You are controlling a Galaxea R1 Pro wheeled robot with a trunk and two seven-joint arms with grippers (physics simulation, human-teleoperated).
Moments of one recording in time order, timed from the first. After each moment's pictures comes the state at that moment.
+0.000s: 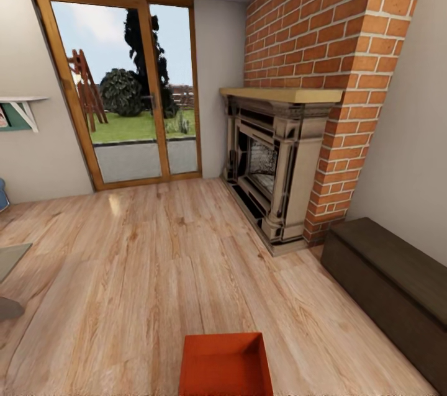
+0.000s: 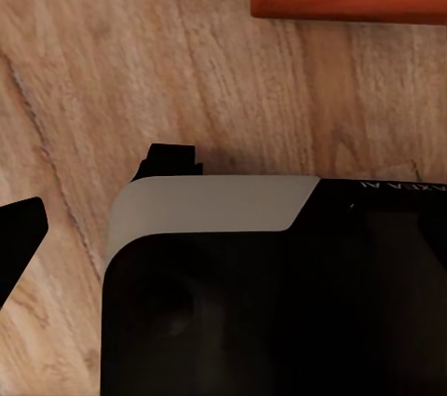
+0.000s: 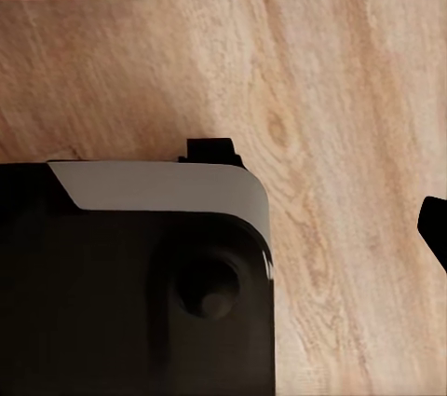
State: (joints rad) left arm -0.23 -0.03 -0.03 -0.01 0.10 0.00 0.01; right arm -0.18 0.04 0.62 0.03 -0.61 -0.13 -0.14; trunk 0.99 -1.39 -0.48
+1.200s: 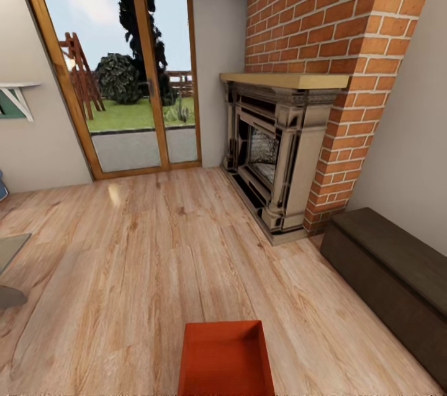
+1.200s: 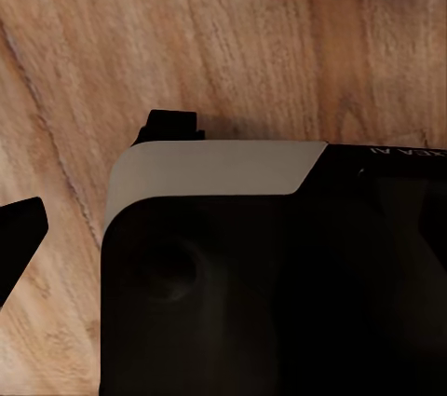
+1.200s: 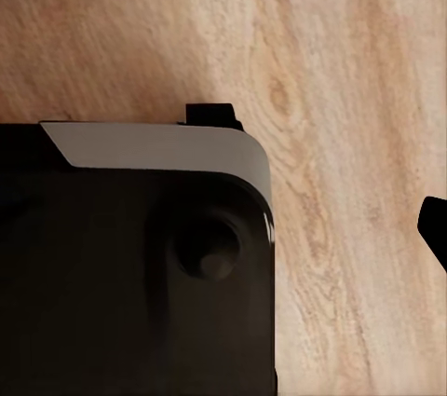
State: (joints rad) left arm -0.23 -0.03 -0.03 -0.01 0.10 0.00 0.01; right arm -0.18 0.04 0.62 0.03 -0.61 -0.13 -0.14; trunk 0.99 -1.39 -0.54
